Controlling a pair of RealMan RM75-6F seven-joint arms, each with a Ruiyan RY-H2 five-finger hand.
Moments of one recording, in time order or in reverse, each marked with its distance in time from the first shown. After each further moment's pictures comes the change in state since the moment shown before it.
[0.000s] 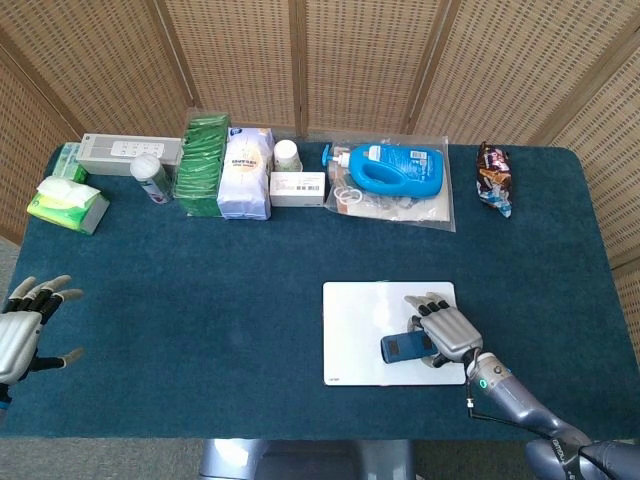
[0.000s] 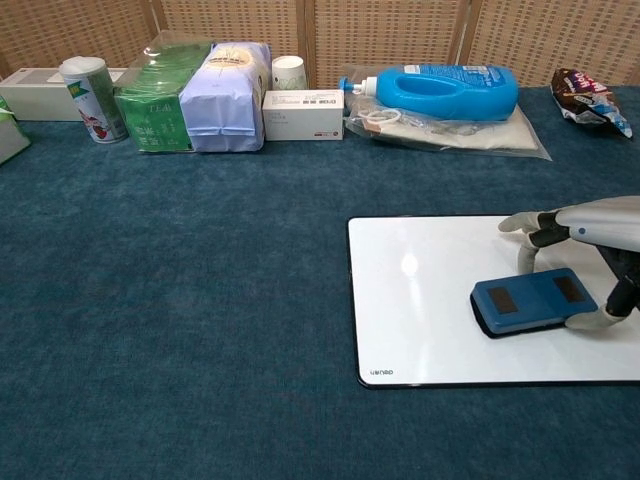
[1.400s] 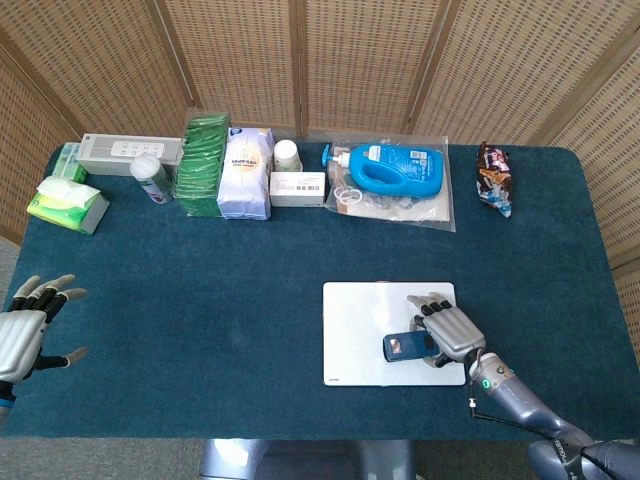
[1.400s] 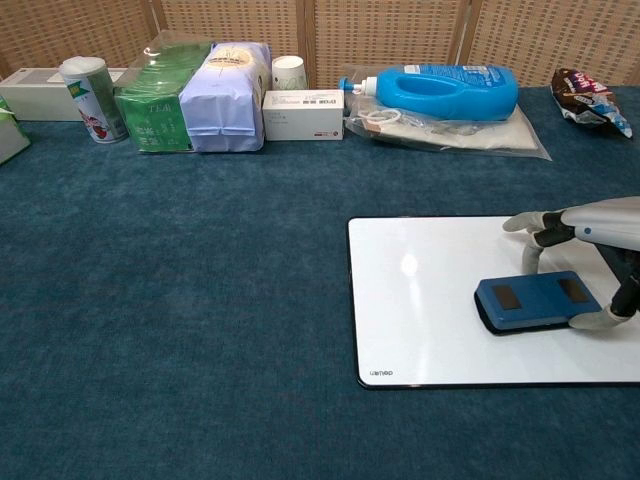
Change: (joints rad) left arm -0.006 0.000 -0.004 -0.021 -0.009 -0.009 0.031; right arm -0.008 0.000 -0.013 0.017 -0.019 0.008 0.038
